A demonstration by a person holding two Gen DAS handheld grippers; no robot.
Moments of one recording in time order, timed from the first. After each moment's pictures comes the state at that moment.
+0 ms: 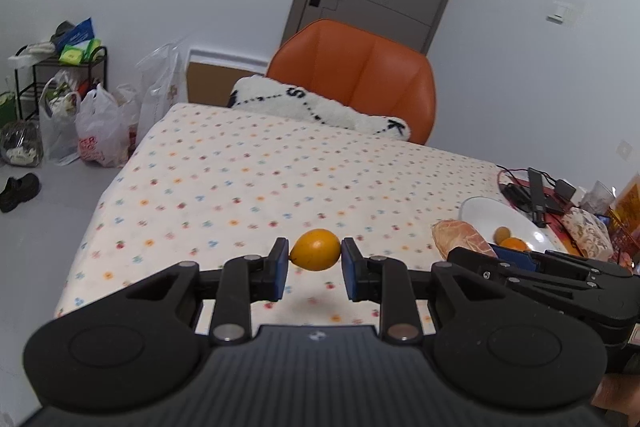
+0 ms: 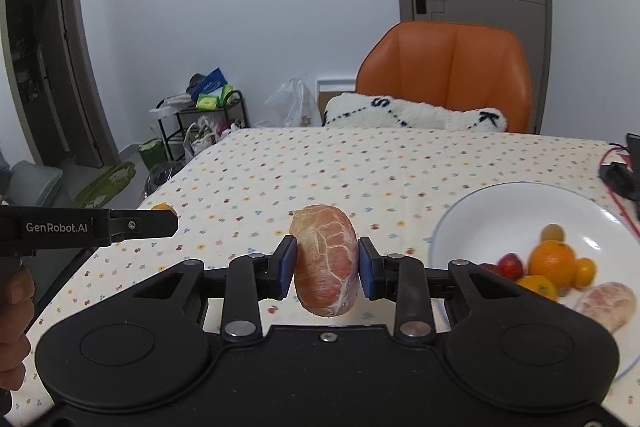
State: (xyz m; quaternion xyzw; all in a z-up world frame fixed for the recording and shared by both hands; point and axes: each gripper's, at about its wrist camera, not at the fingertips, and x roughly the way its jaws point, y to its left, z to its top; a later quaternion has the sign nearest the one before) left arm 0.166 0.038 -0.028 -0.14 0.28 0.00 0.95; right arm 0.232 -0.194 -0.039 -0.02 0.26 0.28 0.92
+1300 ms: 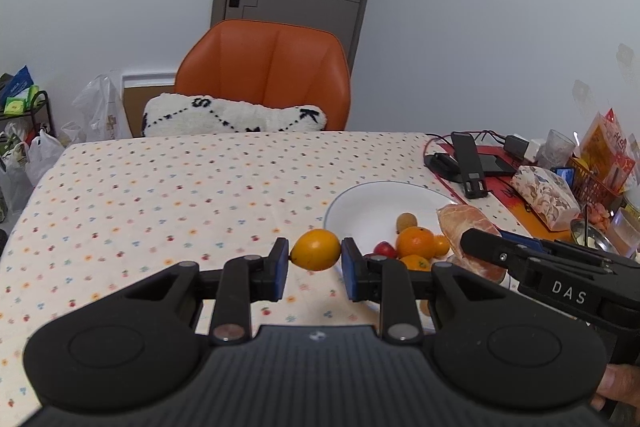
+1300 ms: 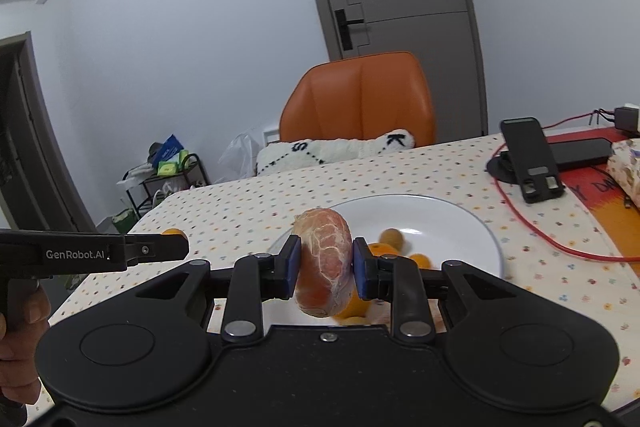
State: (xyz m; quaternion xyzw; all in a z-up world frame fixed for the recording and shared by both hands) left arm 0.206 -0.098 -0.010 -0.07 0.29 -0.06 0.95; right arm 0.238 -0.333 -0.040 0.08 0.22 0.23 0.95
